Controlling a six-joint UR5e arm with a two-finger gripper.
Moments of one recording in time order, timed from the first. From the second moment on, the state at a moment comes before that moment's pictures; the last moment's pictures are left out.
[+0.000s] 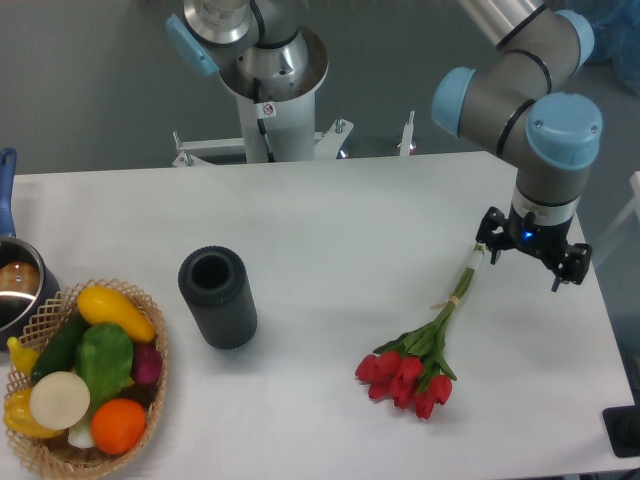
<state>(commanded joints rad) 2.77 -2.02 -1.50 -1.01 1.59 1.39</state>
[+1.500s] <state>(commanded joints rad) 2.55 -2.13 -1.60 -0.80 1.59 1.15</state>
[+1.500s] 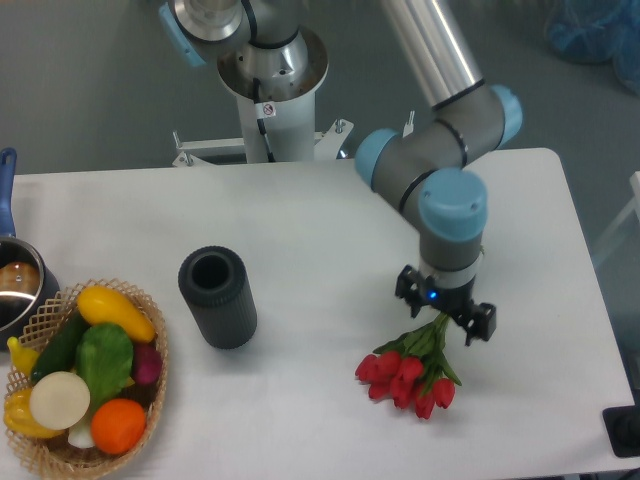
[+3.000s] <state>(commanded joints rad) 2.62 -2.08 -1.60 -0.81 1.60 1.07</state>
